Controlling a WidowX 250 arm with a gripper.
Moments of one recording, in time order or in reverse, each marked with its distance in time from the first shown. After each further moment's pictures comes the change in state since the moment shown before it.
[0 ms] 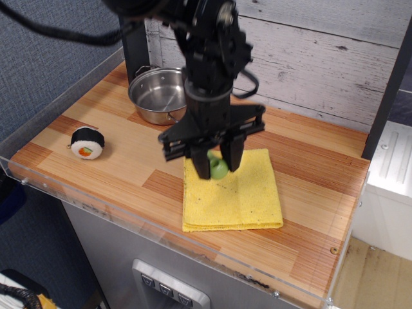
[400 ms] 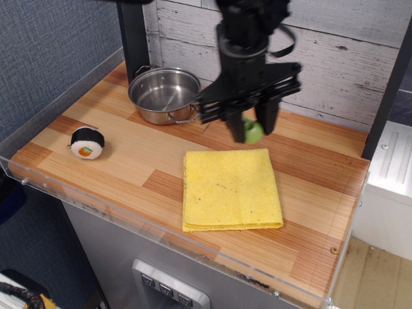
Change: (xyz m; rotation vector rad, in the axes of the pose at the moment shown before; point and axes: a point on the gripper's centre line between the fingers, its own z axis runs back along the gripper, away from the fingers) arm 0.012 -0.046 0.022 -0.069 -0.033 -0.029
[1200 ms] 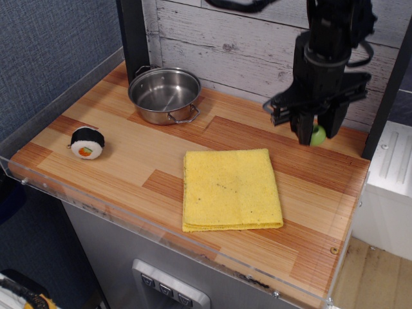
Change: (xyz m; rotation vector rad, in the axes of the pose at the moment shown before) arm -0.006 -0.068 -0.047 0.026 0.016 -0.018
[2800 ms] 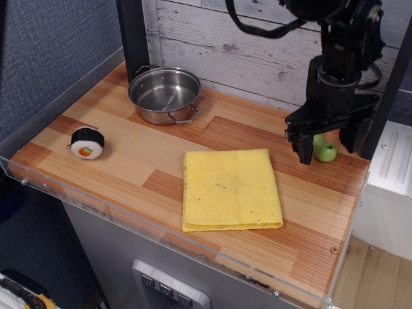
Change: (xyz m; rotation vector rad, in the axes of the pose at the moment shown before) arm -0.007 -0.014 -0.027 0.021 0.064 -0.031
